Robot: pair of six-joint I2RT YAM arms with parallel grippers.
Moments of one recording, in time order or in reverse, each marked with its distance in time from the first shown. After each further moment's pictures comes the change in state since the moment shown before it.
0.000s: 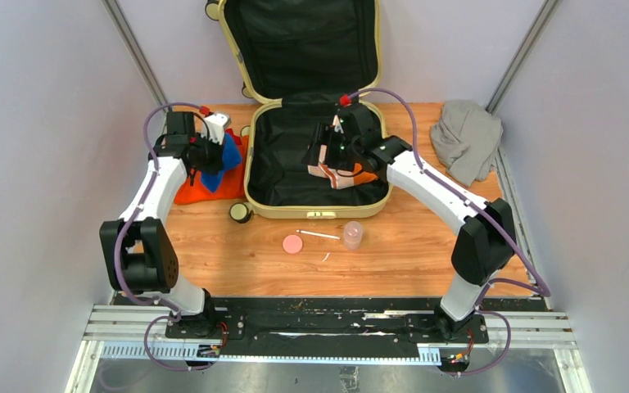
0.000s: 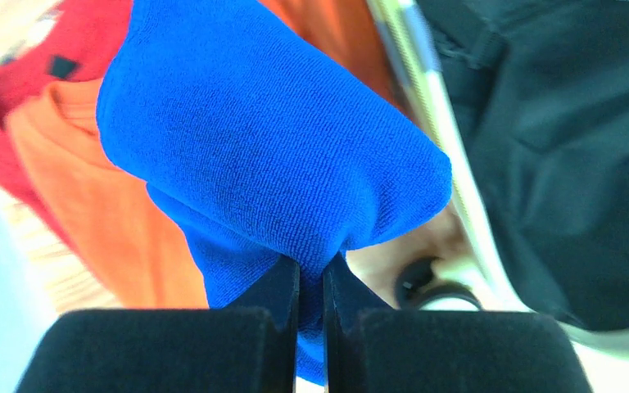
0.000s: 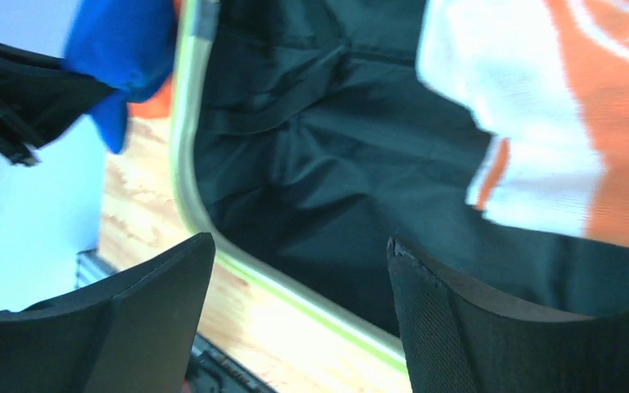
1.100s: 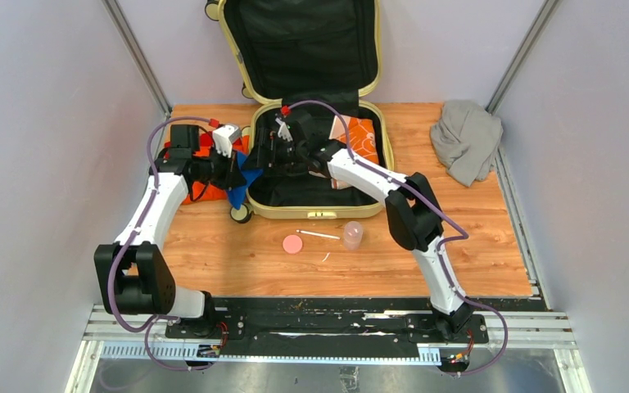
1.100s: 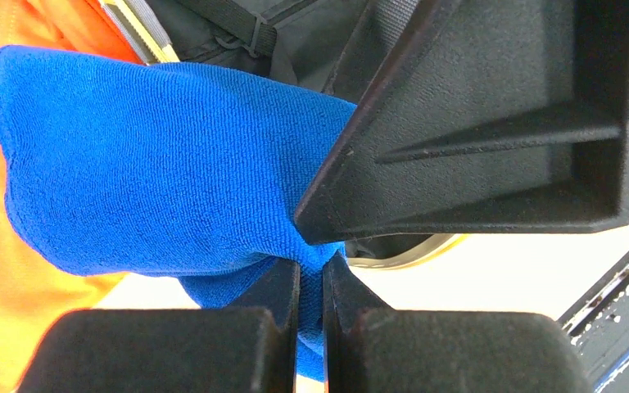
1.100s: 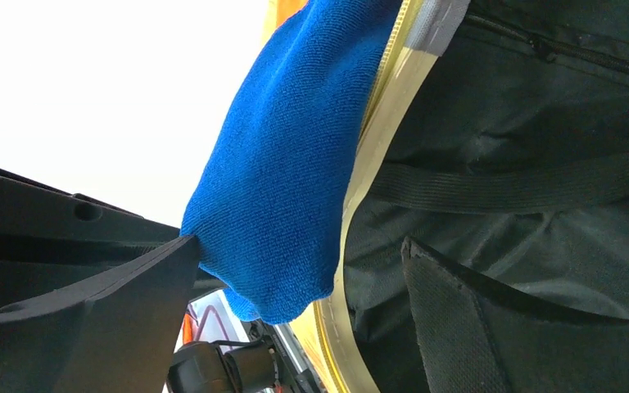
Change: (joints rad) left arm -0.048 -0.173 -0.145 -0.069 0.367 -0.119; right arm 0.134 0.515 0.378 0.290 -0.371 0.235
